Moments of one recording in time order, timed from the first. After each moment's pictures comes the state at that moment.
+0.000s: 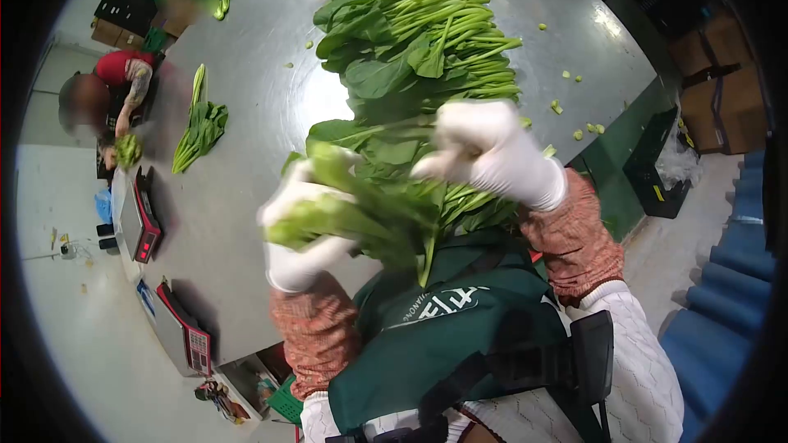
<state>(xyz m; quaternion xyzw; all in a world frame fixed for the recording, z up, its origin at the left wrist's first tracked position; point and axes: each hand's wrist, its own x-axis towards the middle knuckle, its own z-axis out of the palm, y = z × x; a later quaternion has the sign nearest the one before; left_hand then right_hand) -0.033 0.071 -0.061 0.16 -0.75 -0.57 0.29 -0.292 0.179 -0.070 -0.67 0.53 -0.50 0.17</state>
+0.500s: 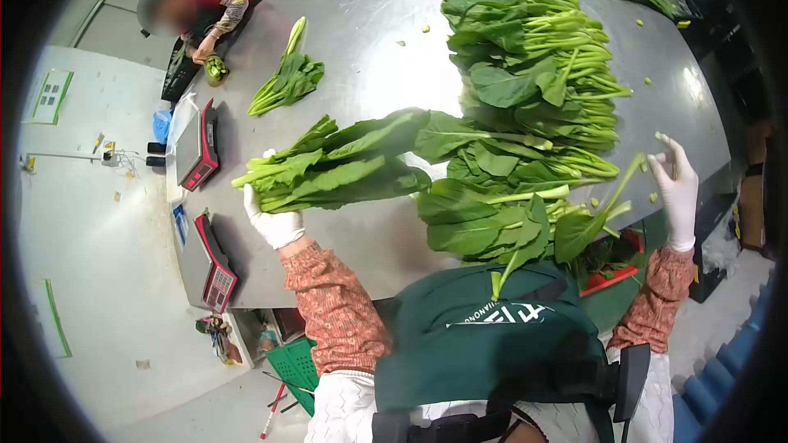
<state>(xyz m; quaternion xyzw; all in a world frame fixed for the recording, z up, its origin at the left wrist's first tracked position) 0.149 -0.018 -0.126 0.23 -0.23 -0.65 0.69 -0.401 0.248 -0.121 -0.40 0.81 -0.41 0.11</state>
